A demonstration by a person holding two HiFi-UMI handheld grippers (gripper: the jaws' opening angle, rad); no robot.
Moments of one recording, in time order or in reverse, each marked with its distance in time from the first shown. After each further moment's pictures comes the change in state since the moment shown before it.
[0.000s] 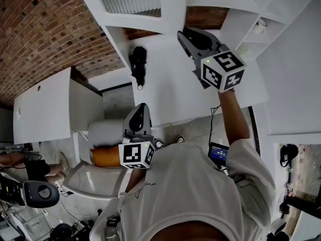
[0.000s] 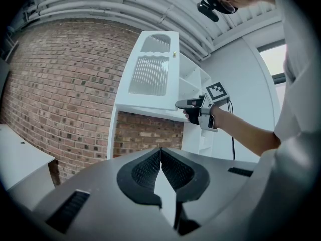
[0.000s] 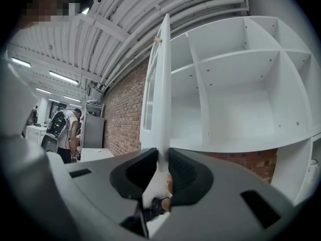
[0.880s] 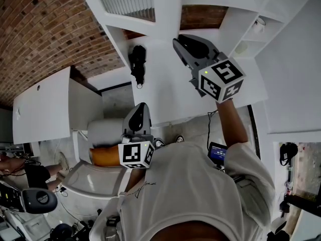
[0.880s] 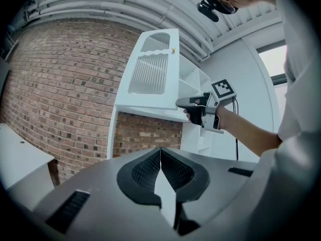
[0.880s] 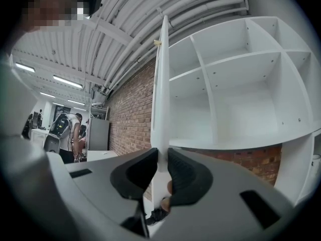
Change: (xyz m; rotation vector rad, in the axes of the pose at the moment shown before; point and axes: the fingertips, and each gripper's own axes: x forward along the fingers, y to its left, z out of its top) left arm -0.008 -0.002 0.001 -0.003 -0.005 -0.009; right arm -0.016 0.039 0.003 0.011 -0.017 0.045
